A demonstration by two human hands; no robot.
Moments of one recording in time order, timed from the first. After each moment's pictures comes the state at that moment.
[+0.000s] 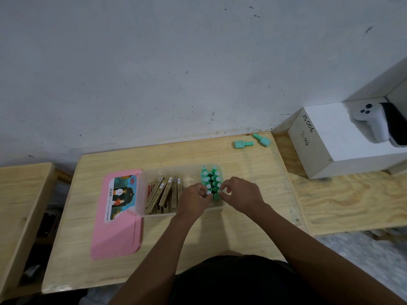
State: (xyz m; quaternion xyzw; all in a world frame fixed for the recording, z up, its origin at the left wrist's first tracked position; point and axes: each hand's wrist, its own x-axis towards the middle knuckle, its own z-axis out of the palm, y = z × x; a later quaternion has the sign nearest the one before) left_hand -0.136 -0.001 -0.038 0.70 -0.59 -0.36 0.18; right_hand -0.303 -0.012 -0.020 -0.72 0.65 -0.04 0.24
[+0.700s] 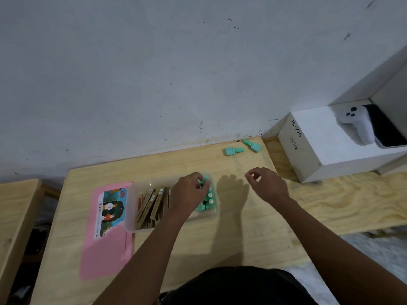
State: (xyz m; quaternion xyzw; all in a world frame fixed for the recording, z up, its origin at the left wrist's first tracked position) left_hand -0.154 -0.044 0.000 0.68 -0.66 -0.27 0.18; right_hand -0.394 -0.043 -0.018 -0.59 0.76 -0.14 0.24
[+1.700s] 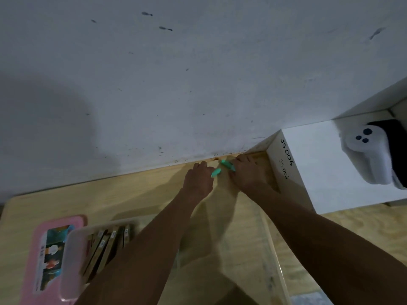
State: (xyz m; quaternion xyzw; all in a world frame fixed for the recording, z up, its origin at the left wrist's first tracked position) left_hand -0.294 -0.211 -0.072 0.59 -0.77 -0.21 -0.08; right_hand -0.456 -0.209 -0.088 -0.70 0.69 0.04 0.19
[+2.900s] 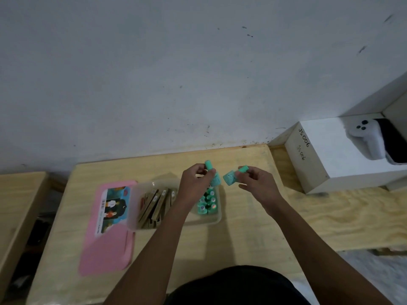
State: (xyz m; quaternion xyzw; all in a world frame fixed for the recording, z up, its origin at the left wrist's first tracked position) left_hand -0.167 -0.060 0.026 0.65 -0.45 -0.50 0.37; right_hand -0.354 -0.048 0.013 -0.35 0.60 -0.43 0.57
